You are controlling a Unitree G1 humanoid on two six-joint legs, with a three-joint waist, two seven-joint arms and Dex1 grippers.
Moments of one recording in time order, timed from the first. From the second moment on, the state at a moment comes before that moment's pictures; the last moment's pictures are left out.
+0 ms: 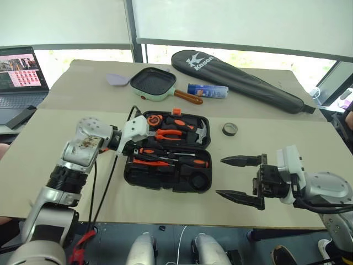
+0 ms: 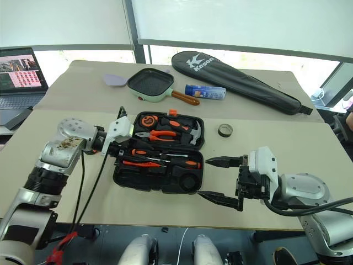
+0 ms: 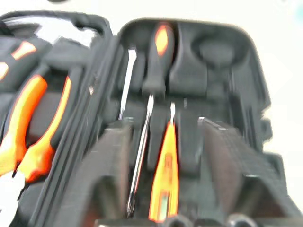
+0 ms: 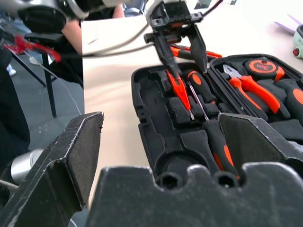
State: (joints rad) left arm -0.69 0.62 -0.13 0.22 -0.21 0.39 -1.40; right arm 0.01 -0.79 -0.18 -0.58 0.73 0.42 1.03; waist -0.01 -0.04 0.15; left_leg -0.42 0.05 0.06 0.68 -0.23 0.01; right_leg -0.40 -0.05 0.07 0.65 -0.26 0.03
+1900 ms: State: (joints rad) left arm 0.26 0.62 0.70 0.16 -0.51 0.10 -0.93; right arm 0.12 -0.54 -0.26 -0.35 0.65 0.02 1.08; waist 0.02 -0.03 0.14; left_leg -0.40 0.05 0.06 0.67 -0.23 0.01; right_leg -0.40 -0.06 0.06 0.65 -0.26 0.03
